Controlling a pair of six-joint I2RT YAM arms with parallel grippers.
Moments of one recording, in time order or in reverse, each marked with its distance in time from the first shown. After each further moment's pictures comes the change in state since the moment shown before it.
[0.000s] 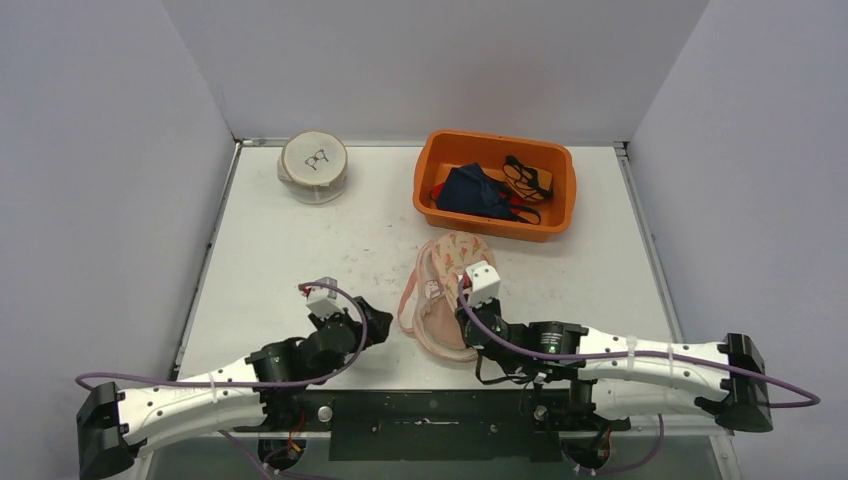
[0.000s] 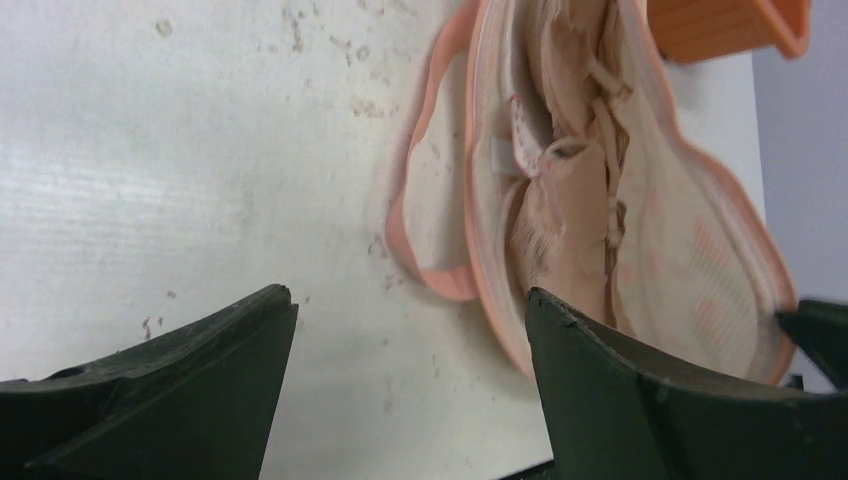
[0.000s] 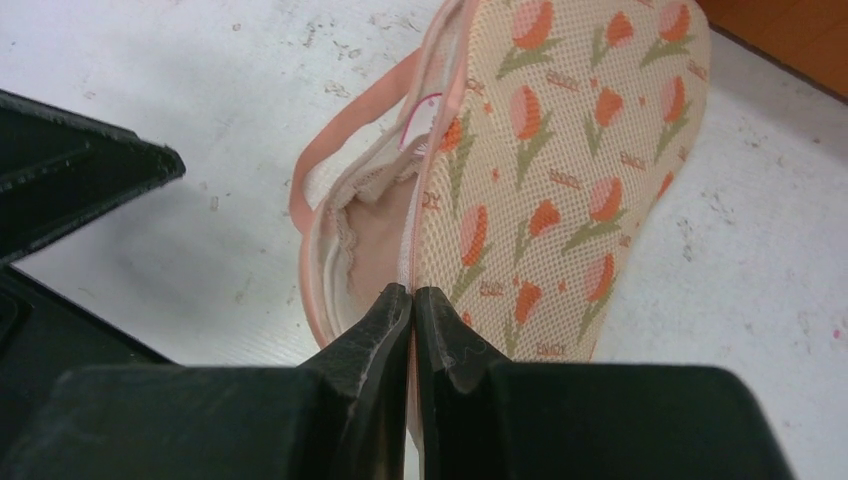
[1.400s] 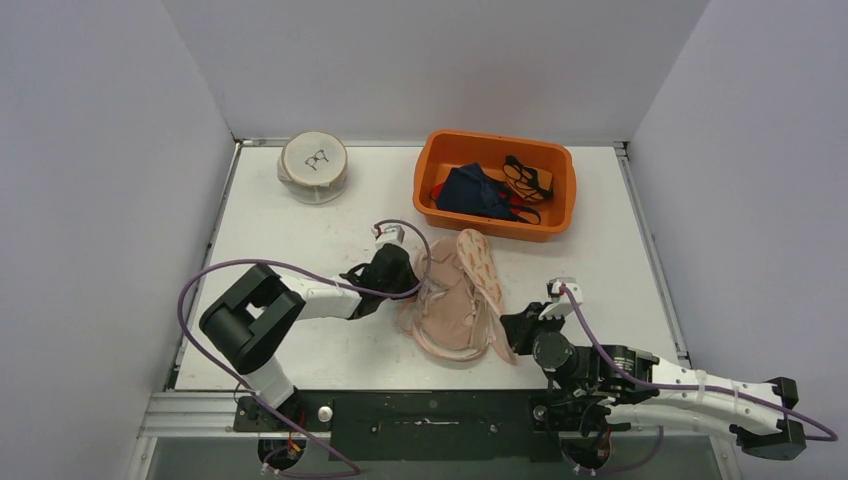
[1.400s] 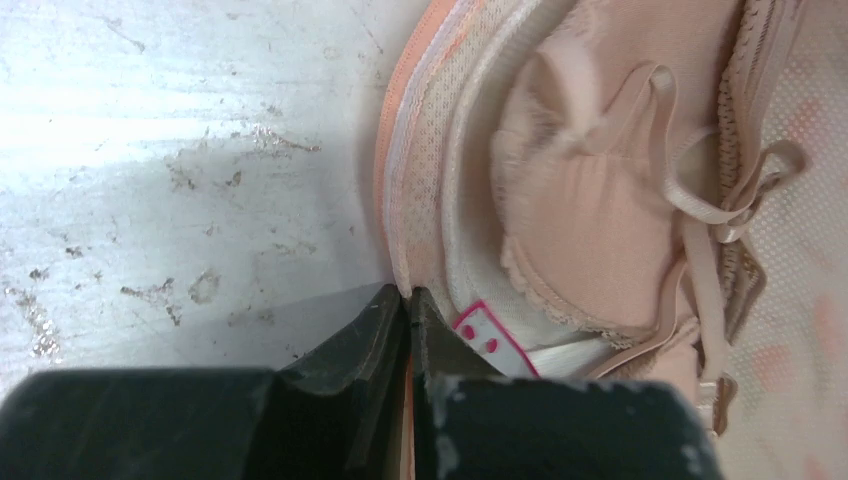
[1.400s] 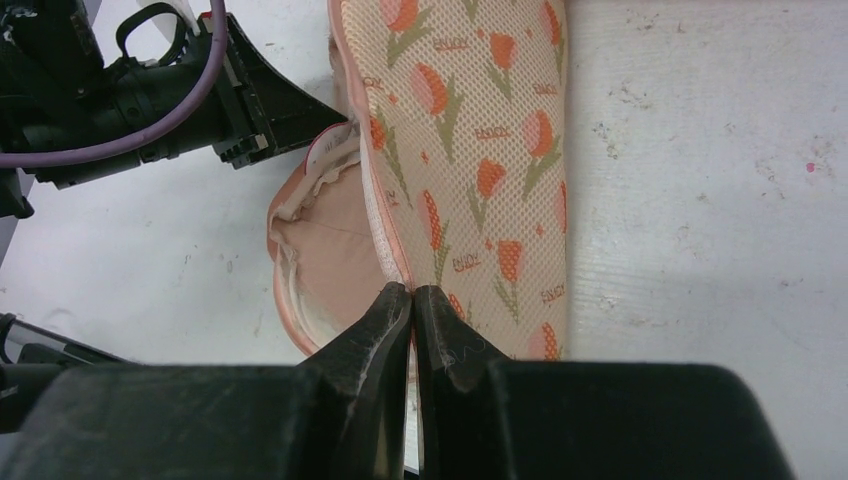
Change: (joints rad) left arm 0.448 1.094 0.458 0.538 0.563 0.343; right arm 0.005 -0.587 -0.261 -0.239 0.145 0.387
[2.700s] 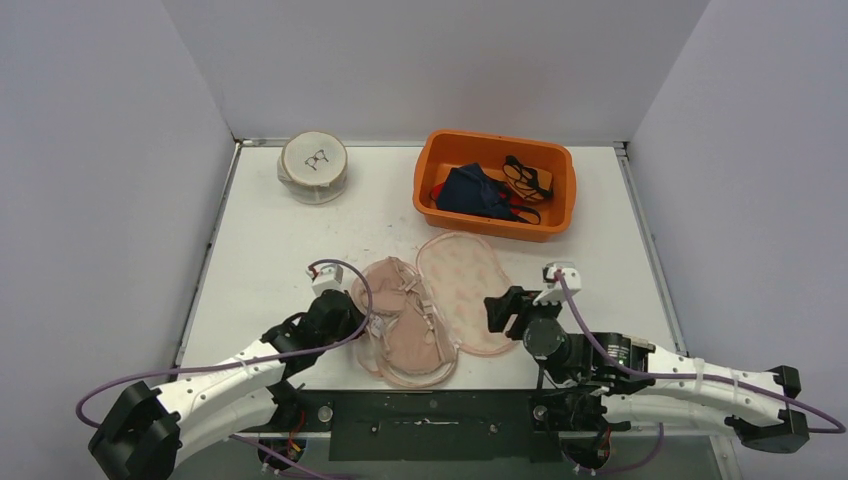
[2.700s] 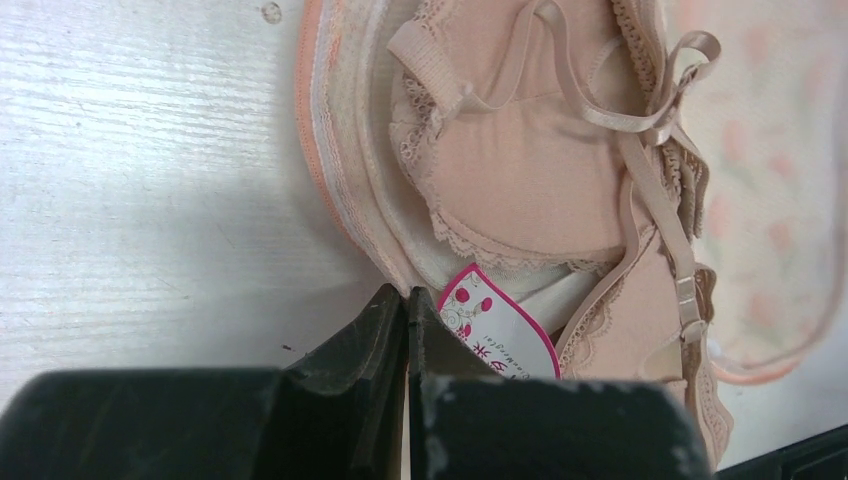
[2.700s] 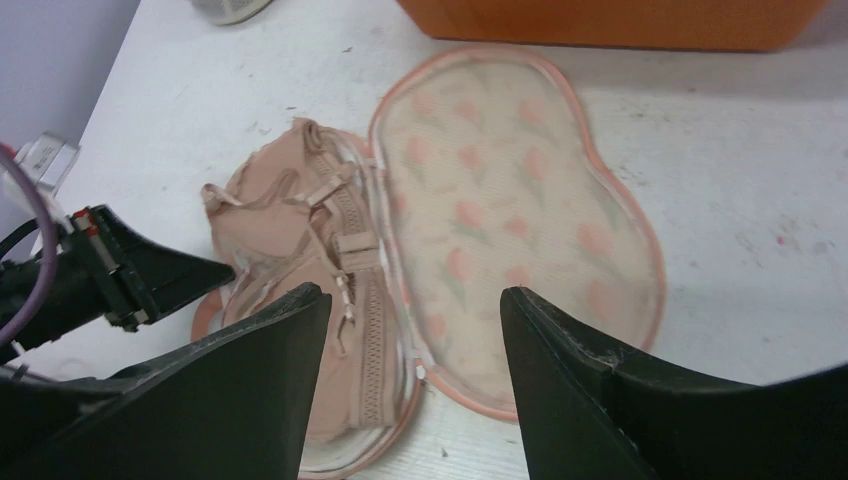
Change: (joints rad) left arm 0.008 -0.793 -0.441 -0.381 -0.135 -0.077; right arm 0.000 0.144 0.148 -0.031 0.119 0.000
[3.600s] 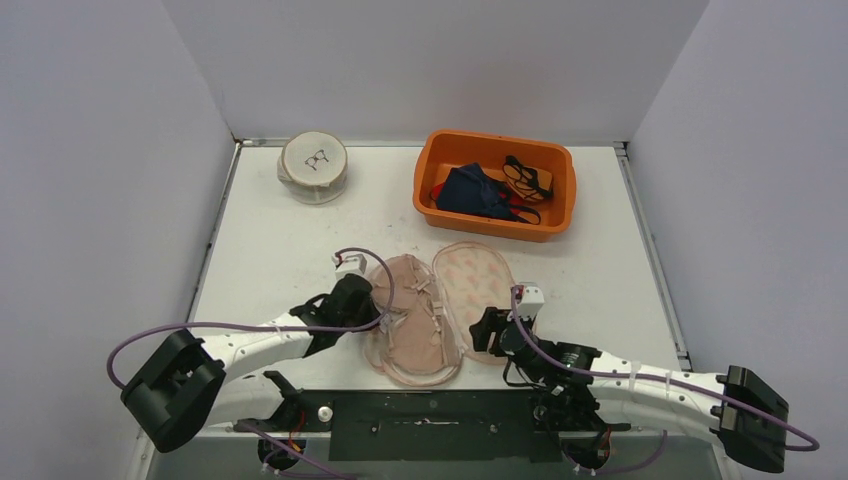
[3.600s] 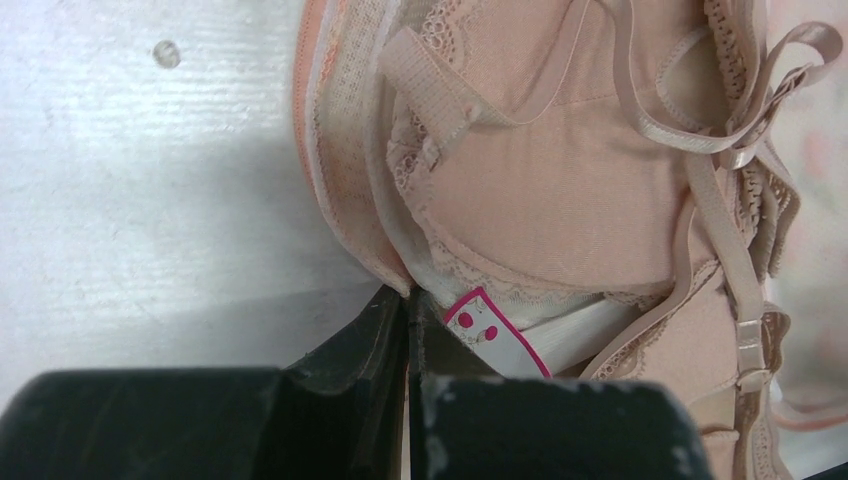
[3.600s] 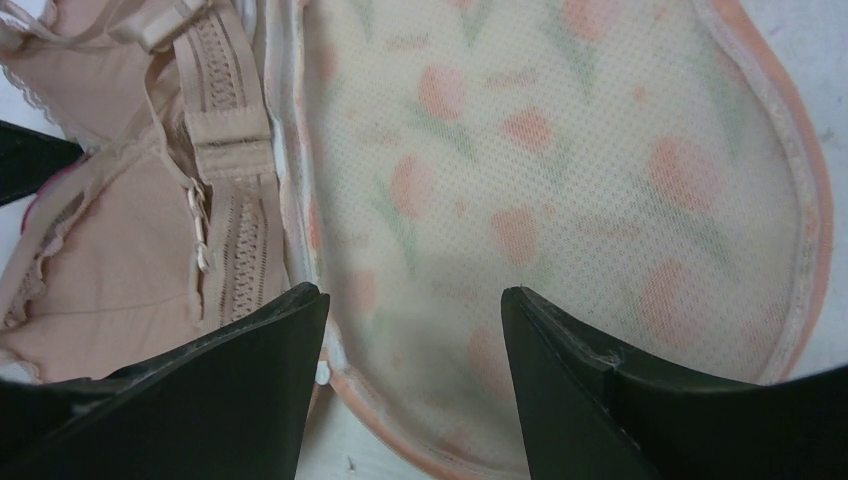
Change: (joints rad) left arm 0.000 0.283 0.109 0.079 0.064 0.092; right arm -0.223 0.227 -0.382 0.561 -0.361 -0.095
